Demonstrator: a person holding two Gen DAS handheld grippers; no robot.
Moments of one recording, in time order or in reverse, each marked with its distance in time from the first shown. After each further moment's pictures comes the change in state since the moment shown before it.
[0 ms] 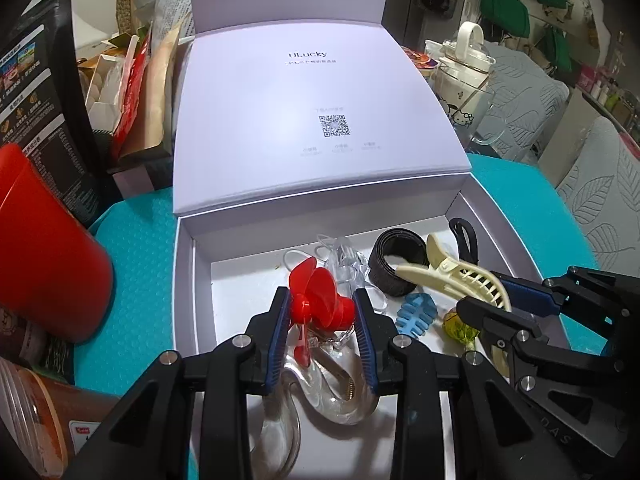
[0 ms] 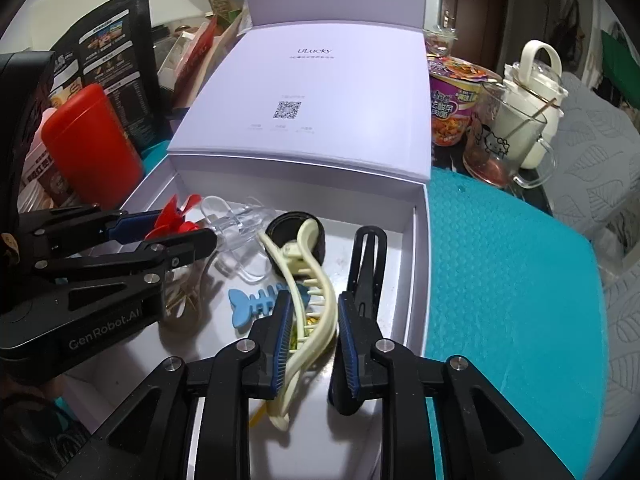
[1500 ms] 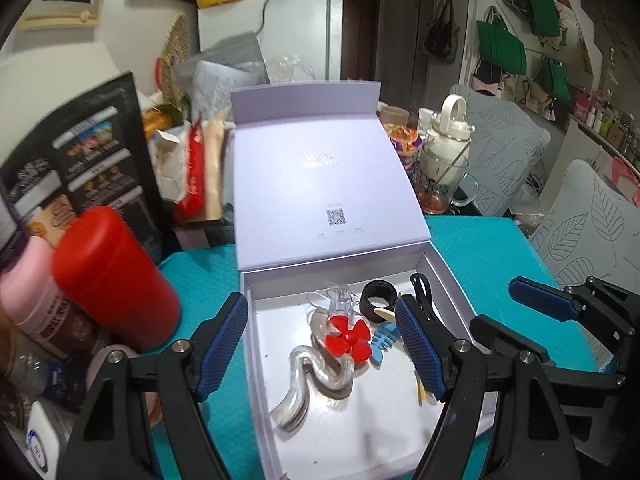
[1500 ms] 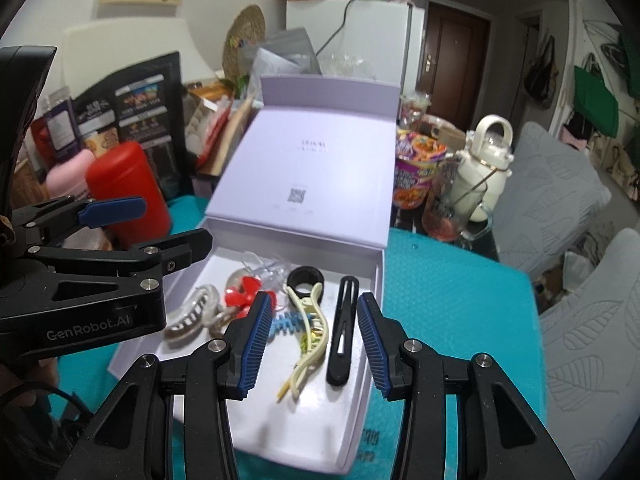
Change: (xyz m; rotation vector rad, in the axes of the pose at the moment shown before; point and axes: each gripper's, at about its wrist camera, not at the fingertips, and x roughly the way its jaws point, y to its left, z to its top) left arm -0.116 -0.006 0.005 -0.014 -0.187 0.066; right arm -0.107 0.025 0.002 -0.024 -0.180 -0.077
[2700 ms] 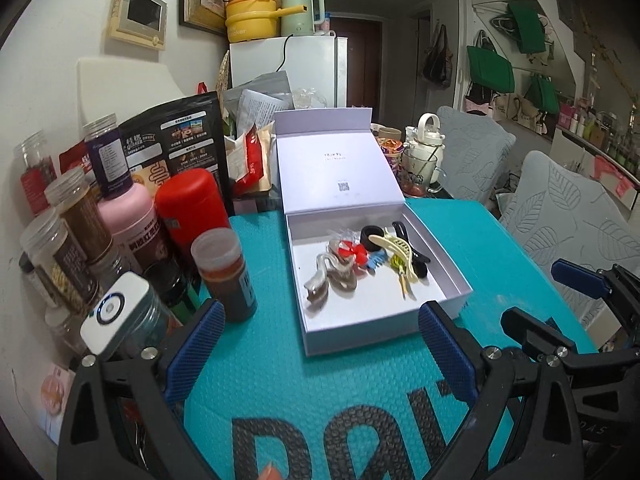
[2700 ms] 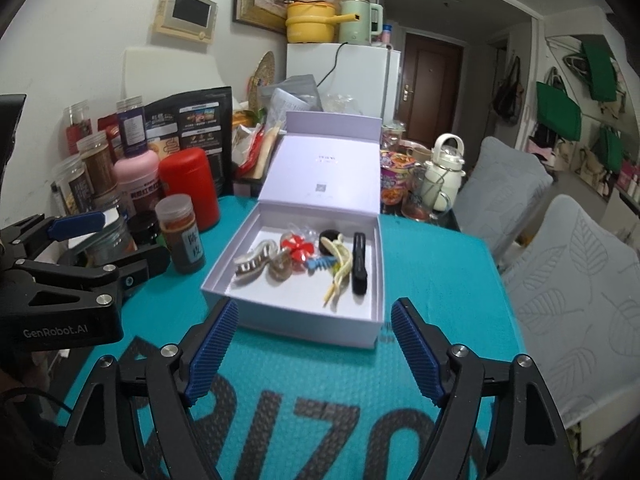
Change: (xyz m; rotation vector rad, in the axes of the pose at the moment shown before) left arm -0.150 0.010 -0.111 -0.001 -0.103 0.030; right arm -0.140 0.063 -0.094 0.037 -0.116 -0.072
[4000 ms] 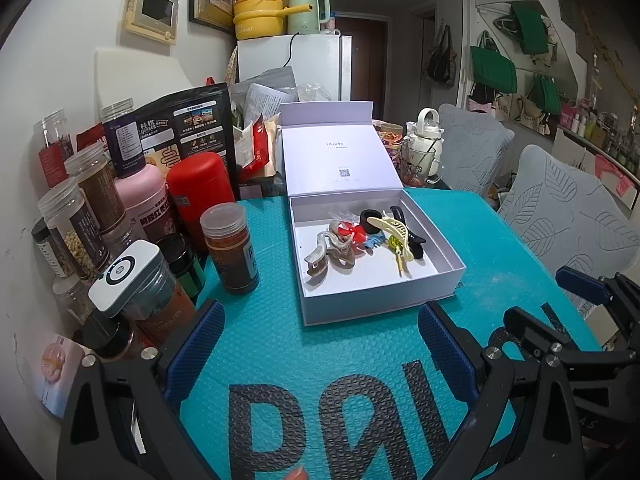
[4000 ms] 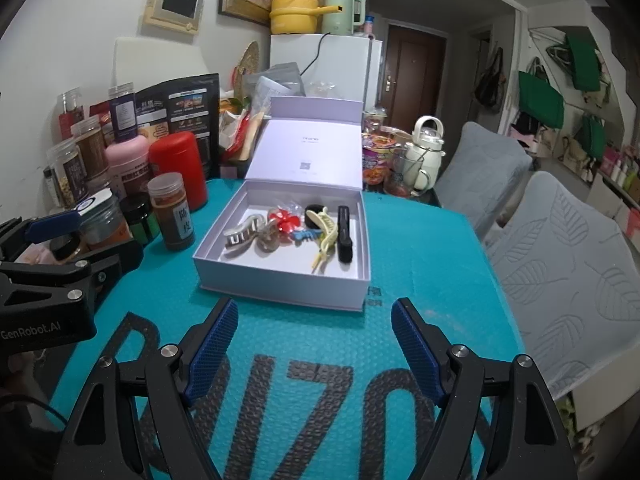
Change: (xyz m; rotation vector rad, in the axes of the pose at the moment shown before) left arm -0.023 -0.006 -0.028 -0.023 0.000 0.015; right arm -0.016 0.000 -0.029 0.025 0.031 -0.053
